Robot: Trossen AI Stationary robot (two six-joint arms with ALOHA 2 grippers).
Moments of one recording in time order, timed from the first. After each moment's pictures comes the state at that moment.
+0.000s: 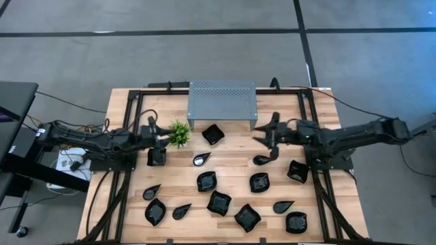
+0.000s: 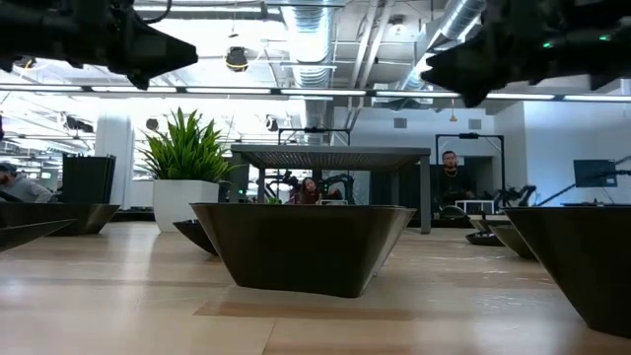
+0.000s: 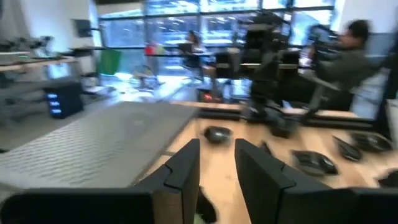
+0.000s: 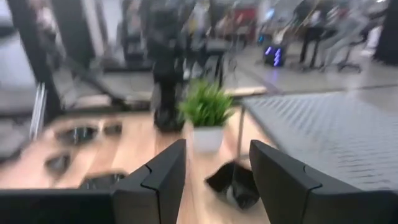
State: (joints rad) left arm -0.16 0.53 0.17 0.40 -0.38 0.07; right arm -0.04 0.91 0.28 0.56 0.09 0.00
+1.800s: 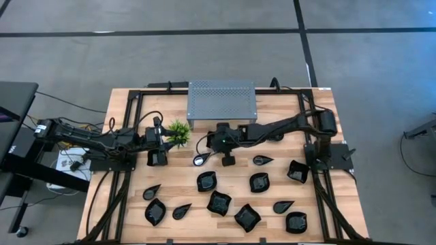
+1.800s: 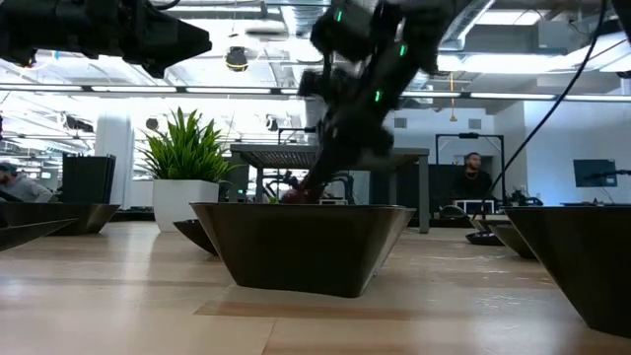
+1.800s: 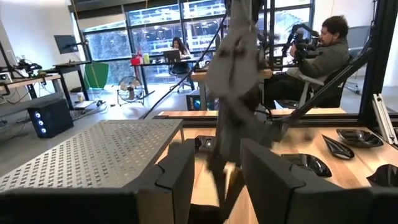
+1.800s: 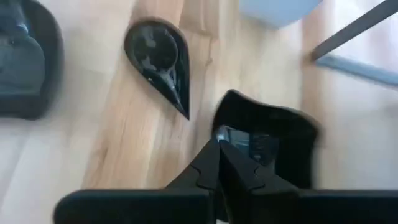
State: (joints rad) left arm -0.17 0.67 0.22 0.52 -0.35 0.15; right arm -0.03 1.86 1.23 -0.26 0.11 -0.29
